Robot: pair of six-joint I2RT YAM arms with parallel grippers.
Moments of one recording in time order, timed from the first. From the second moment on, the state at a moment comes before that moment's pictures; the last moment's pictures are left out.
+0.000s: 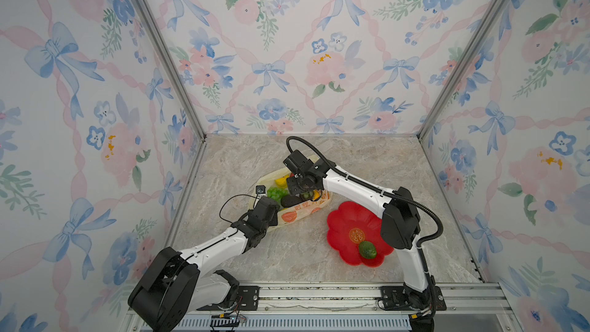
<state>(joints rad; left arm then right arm) -0.56 1.20 0.46 -0.04 -0.41 -0.46 0.87 2.16 1.96 -0.89 0.20 0.46</state>
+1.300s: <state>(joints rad) -0.56 1.21 0.46 -0.04 -0.40 -0.46 0.78 2.45 2.28 -1.01 0.35 0.29</state>
